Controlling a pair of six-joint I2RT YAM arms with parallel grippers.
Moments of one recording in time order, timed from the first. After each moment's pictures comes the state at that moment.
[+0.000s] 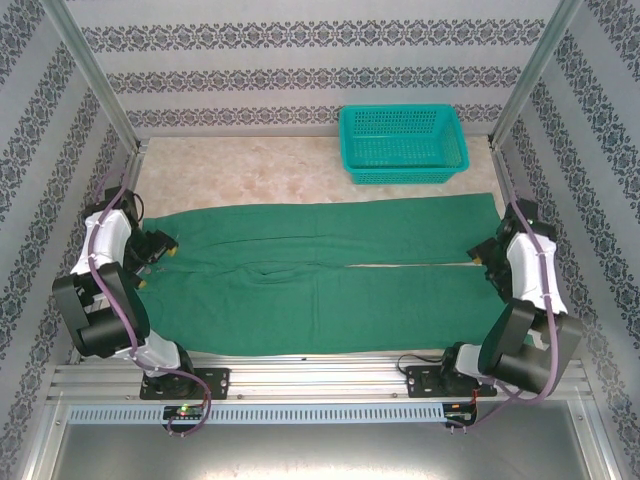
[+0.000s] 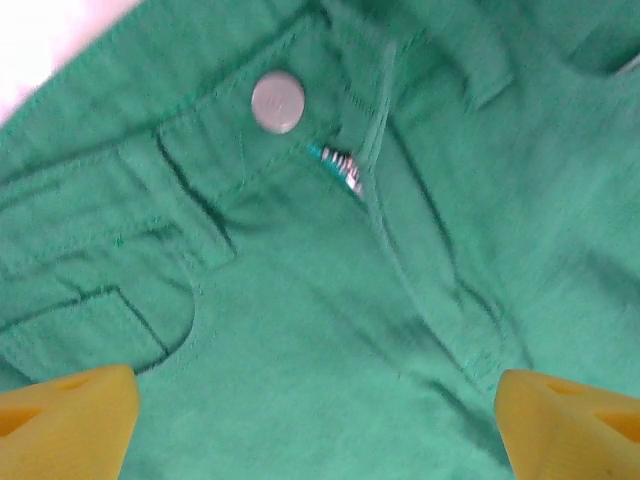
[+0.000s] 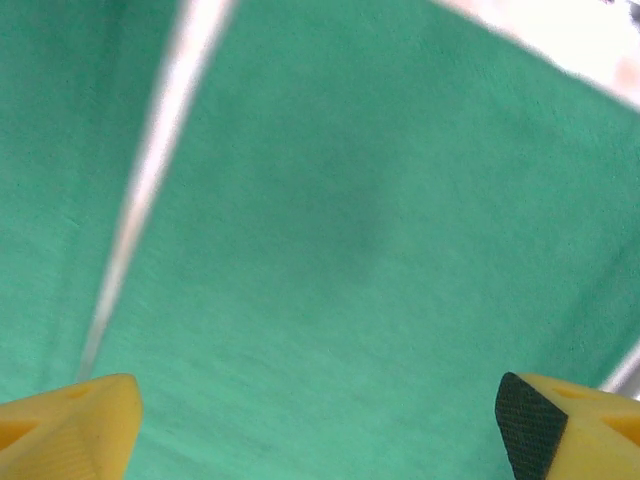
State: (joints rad) left arm 0.40 1.54 1.15 -1.11 0.02 -0.61; right arm -0.41 1.32 0.98 -1.05 0.08 0.74
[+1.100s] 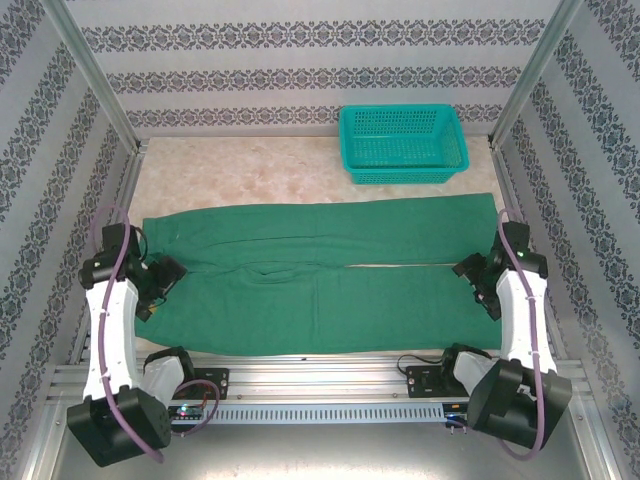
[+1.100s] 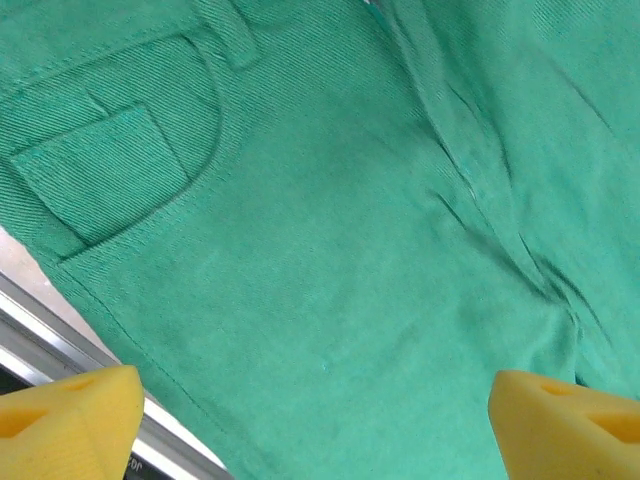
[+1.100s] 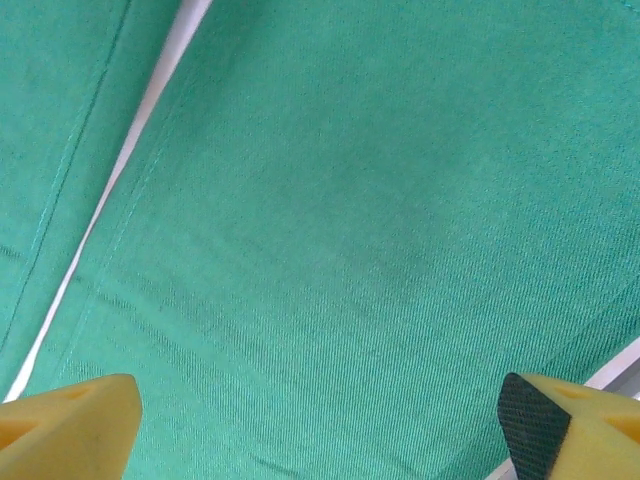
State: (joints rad) left arm 0.32 0.93 0.89 -1.25 0.12 -0.62; right arm -0.32 1.01 0.79 -1.09 -0.02 0.67
